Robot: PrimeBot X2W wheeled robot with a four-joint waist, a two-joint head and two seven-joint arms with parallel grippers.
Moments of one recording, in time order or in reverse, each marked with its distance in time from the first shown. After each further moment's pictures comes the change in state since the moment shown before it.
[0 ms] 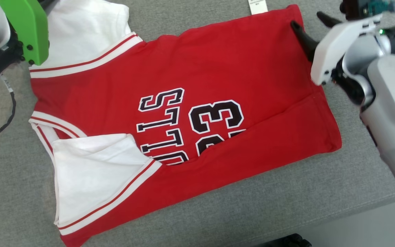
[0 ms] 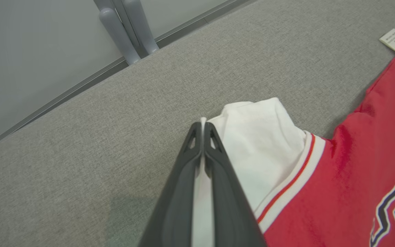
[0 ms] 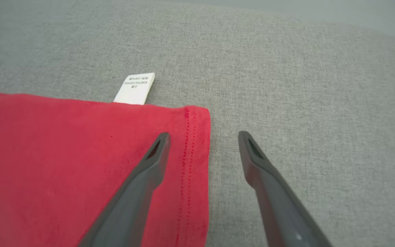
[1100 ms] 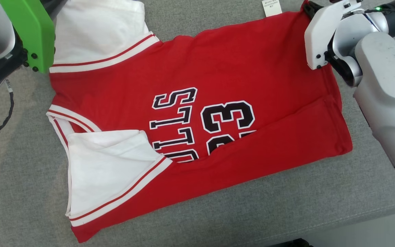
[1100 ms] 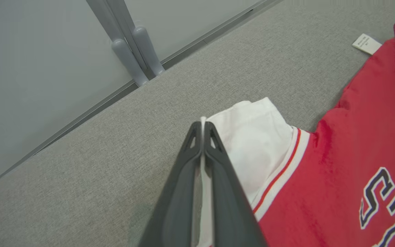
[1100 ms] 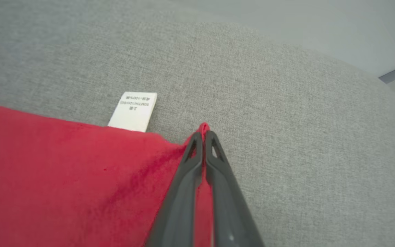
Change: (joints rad) left arm -0.001 0.051 -0.063 -0.111 -0.013 0.000 -0.084; right arm -0.176 0.058 0.059 0.241 -0.186 0.000 0.014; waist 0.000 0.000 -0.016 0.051
